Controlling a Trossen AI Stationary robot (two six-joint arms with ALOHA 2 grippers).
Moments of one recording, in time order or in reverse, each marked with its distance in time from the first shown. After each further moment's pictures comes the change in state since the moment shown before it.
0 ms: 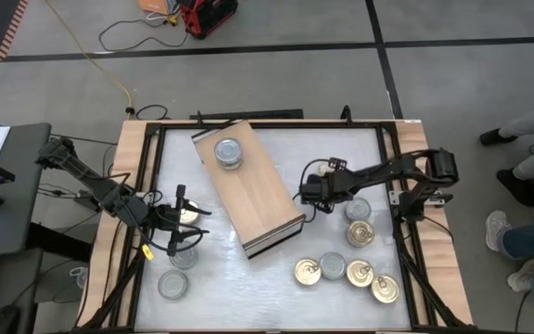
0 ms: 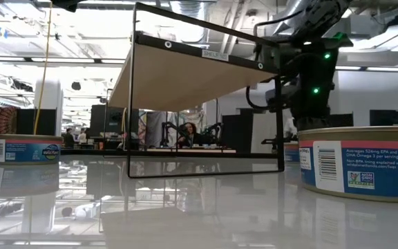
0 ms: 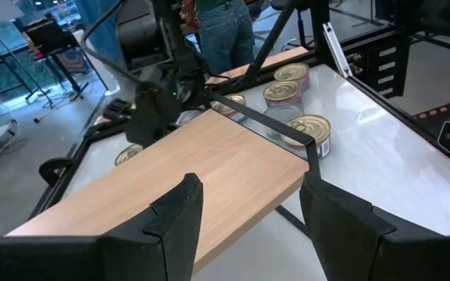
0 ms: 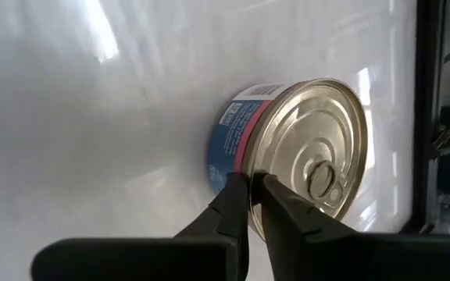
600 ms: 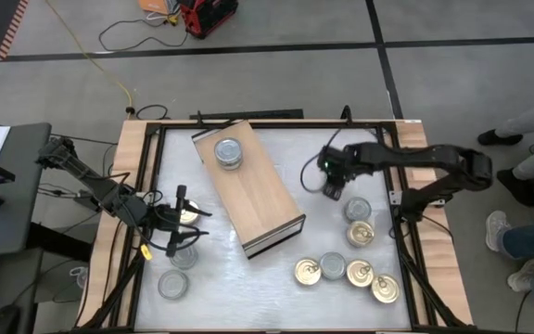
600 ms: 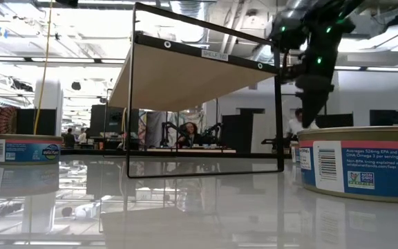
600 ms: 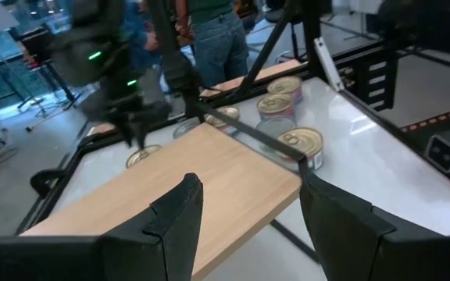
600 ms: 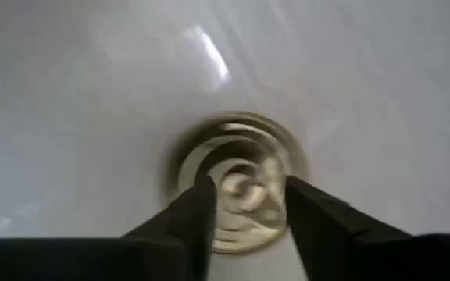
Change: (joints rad) left arm 0.000 0.001 0.000 0.043 0.033 0.009; right arm -0.298 -0.315 -0.003 -0.023 -0.386 -0.118
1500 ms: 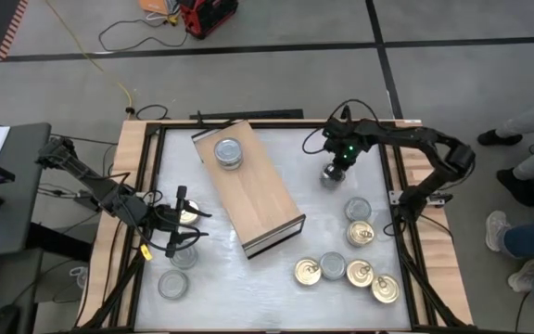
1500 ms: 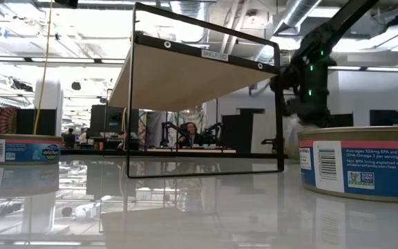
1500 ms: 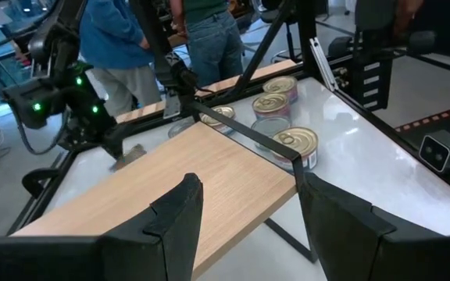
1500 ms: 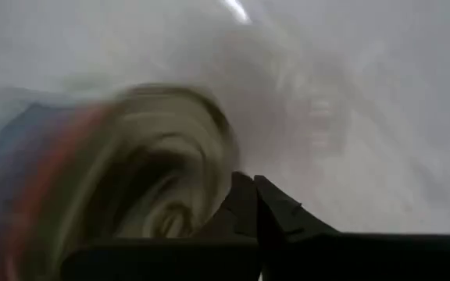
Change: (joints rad) left arm 0.000 0.000 0.000 -0.007 0.006 -0.011; right arm -0.380 0.214 0.004 0.035 -0.181 -0.099
